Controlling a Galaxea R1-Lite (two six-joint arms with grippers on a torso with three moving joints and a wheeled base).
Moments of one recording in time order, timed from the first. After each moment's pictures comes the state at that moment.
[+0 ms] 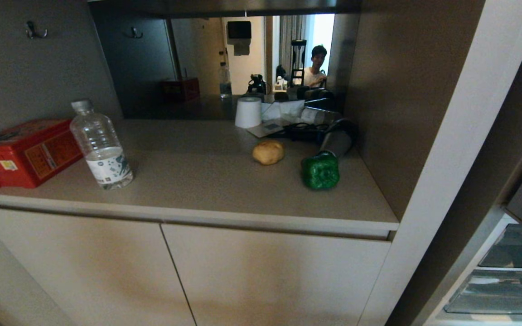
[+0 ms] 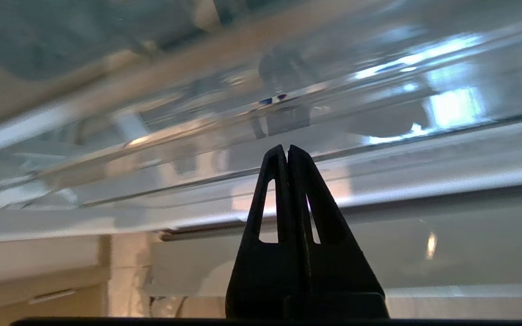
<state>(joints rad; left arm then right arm) 0.00 0.00 0.00 -0.02 0.00 0.00 -0.96 2.04 -0.51 -0.58 0.79 -0.28</state>
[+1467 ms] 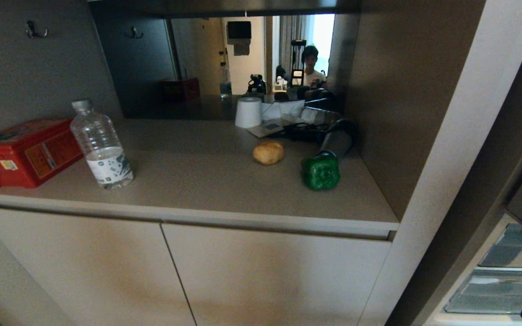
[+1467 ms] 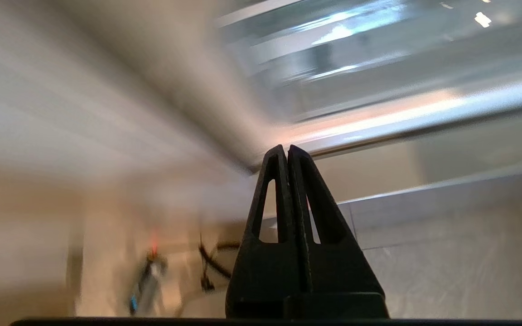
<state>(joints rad) 0.00 0.00 0.00 -0.02 0.00 0.00 -0.42 0.98 -0.07 -0.35 0.30 0.11</state>
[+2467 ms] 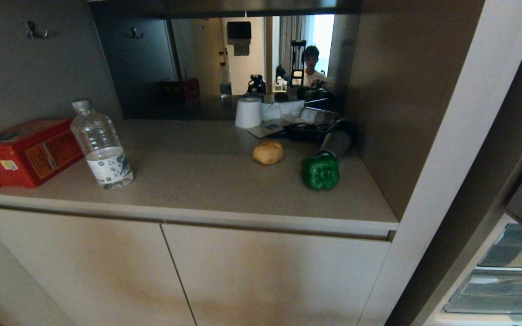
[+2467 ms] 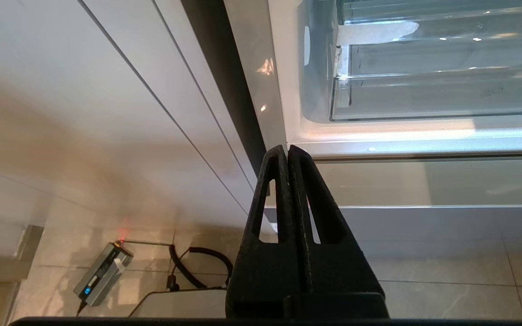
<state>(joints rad) 0.00 0.00 0.00 -0.02 0.00 0.00 0.03 0.75 0.00 -0.31 -0.05 0.18</state>
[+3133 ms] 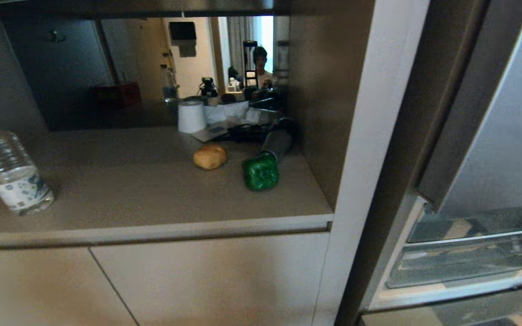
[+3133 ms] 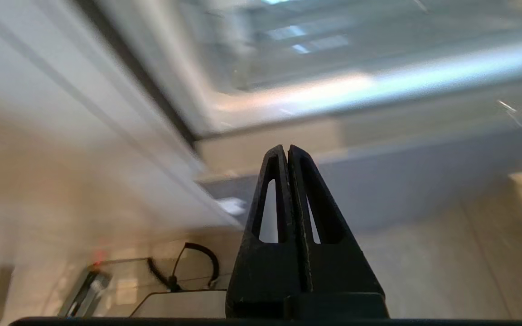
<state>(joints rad) 0.00 0.00 0.00 -0.02 0.00 0.00 0.03 0.74 0.00 -0.30 -0.05 0.18</state>
